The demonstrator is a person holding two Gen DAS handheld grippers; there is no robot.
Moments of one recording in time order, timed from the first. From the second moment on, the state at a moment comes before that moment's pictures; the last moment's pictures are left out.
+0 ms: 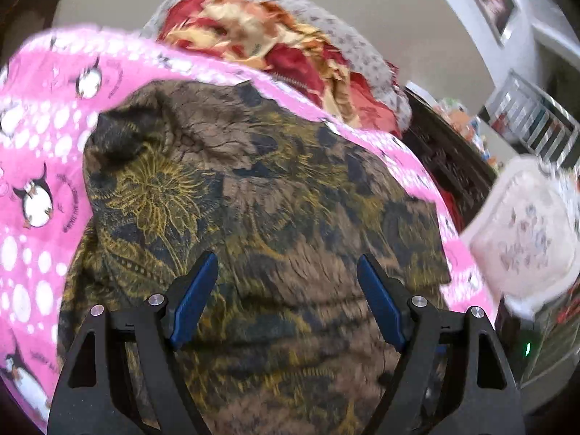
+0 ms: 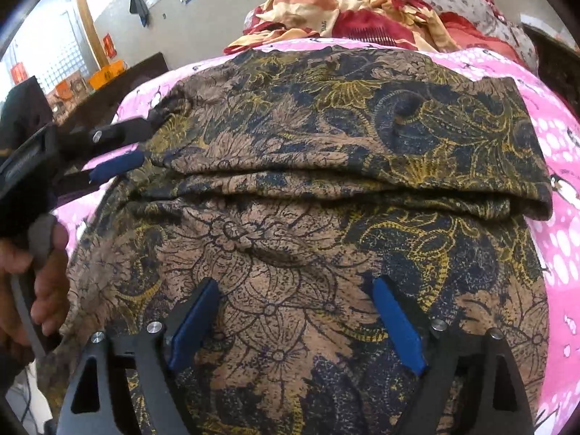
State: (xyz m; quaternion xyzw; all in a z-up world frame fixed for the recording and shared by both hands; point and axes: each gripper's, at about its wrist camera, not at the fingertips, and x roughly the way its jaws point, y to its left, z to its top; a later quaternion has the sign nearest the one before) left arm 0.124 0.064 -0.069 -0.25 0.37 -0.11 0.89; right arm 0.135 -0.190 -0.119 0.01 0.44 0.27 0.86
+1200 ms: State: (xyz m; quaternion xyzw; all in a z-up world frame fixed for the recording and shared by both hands) left arm 0.119 0.124 -0.052 -0.31 0.39 -0.10 0.86; right arm 0.136 -0.188 -0.119 0.01 0.44 0.27 0.86
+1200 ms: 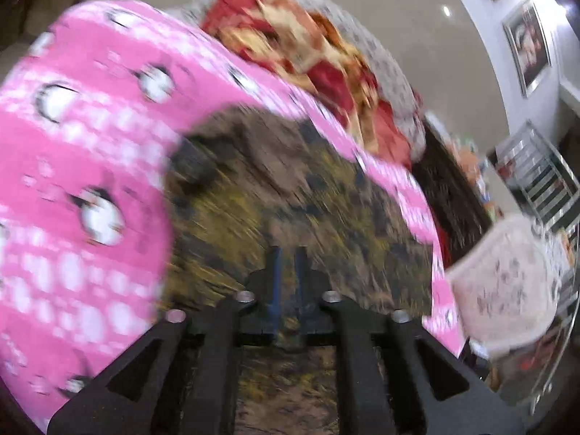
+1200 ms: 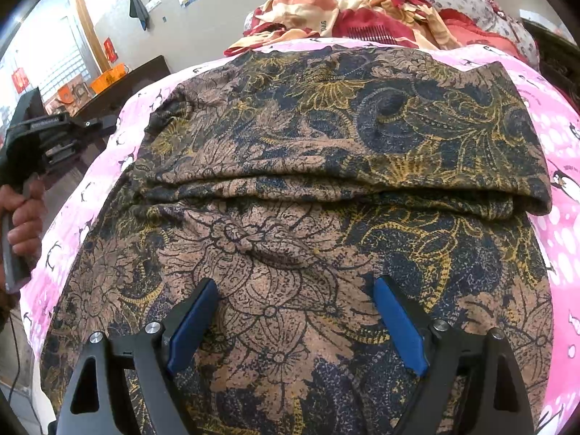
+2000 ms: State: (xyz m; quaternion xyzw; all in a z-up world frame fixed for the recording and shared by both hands) left arm 0.165 0.089 -0.116 -0.39 0.42 -0.11 0.81; right arm 0.136 -0.190 -0.119 0.02 0.44 0.28 0.86
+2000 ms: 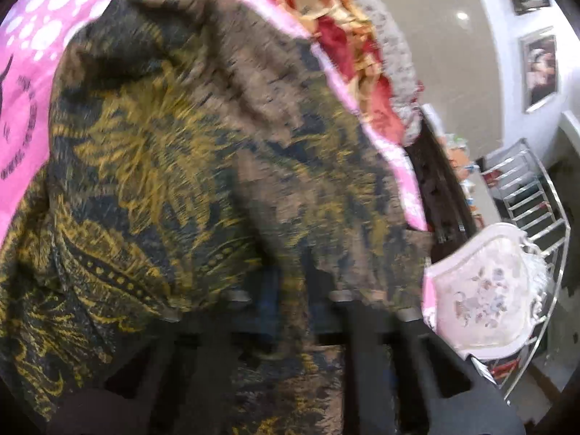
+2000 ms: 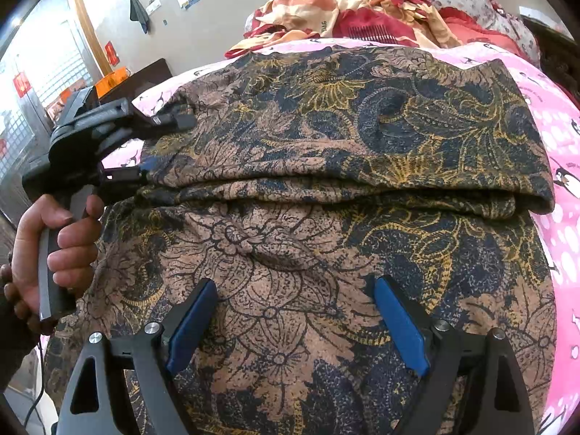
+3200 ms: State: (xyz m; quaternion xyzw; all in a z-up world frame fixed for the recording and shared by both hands) left arm 0.160 0.097 -0.074 -0.14 0.38 0.06 0.91; right arm 0.210 -0.174 -0.050 -0.05 0.41 0.25 0.87
